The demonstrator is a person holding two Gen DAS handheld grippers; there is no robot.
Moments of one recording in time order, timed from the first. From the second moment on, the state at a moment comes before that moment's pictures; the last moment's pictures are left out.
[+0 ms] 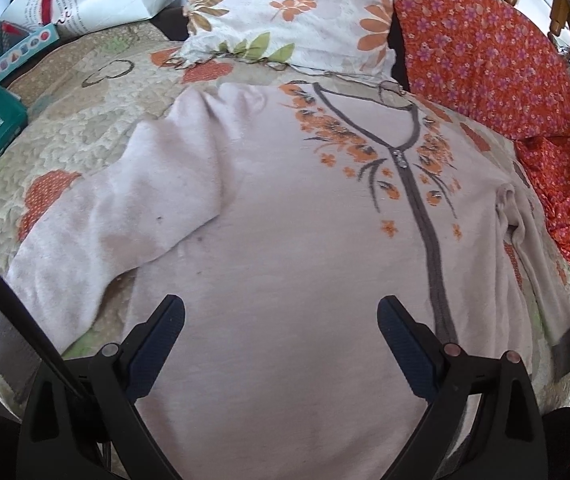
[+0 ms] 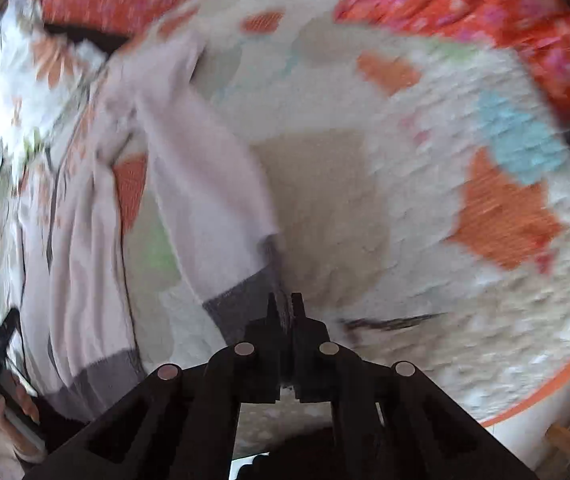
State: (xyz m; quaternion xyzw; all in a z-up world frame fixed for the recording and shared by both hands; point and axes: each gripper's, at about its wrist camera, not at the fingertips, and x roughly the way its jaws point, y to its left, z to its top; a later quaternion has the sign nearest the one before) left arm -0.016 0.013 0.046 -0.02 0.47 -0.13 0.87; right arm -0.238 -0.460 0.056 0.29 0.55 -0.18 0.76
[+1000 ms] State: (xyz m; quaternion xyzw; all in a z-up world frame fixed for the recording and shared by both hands) left arm 0.087 0.175 0.120 -0.08 0.38 0.02 0.92; right arm 0.096 -0.177 0.099 0.19 0.56 0.04 0.81
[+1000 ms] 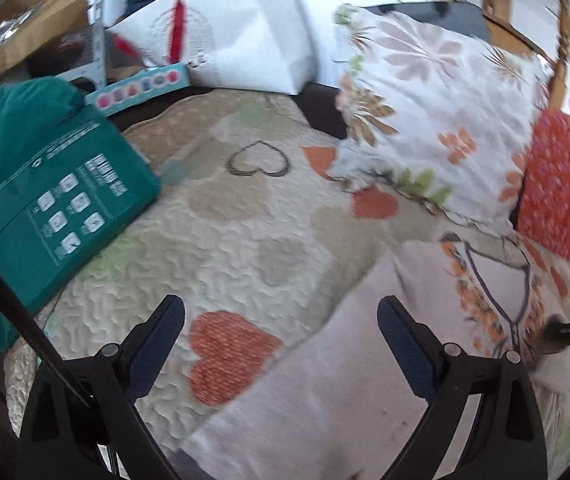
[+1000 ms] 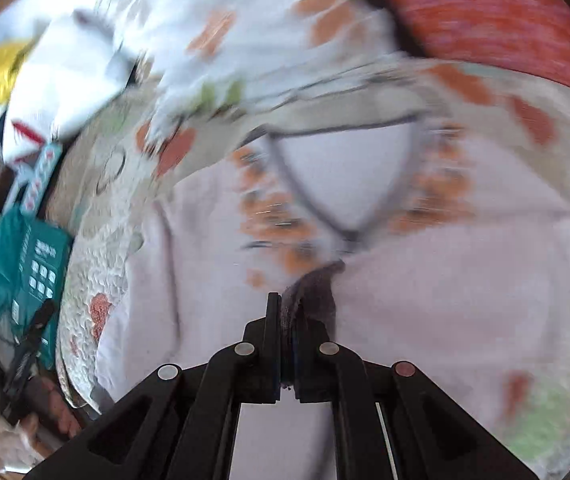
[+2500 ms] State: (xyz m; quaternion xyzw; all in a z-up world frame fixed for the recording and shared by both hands) left arm 0.046 0.366 0.125 -0.24 0.32 0.29 0.87; right arm -0.063 0.152 0.020 -0.34 0.40 0.37 0.76
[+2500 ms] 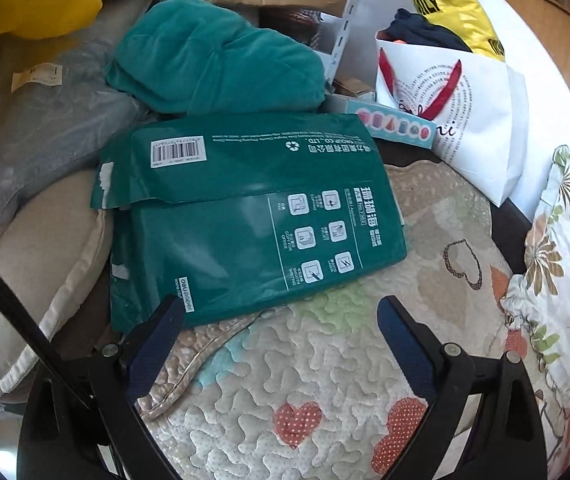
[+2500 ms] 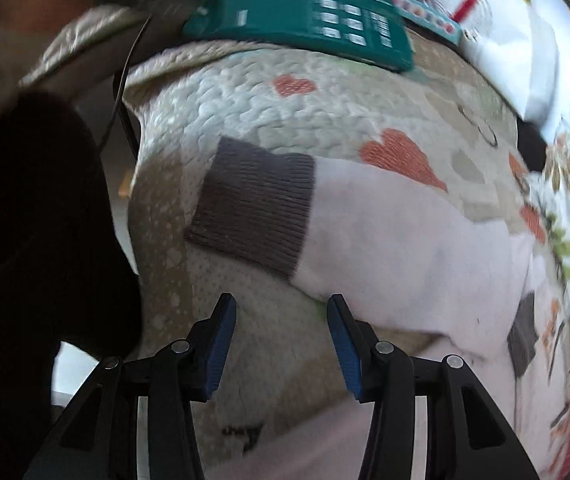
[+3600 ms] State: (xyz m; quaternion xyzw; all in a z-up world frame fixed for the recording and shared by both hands) left arm 0.096 0.145 0.088 -0.12 0.43 0.00 0.89; right arm -0.035 -0.360 0.045 0.39 0.43 -0.14 0.81
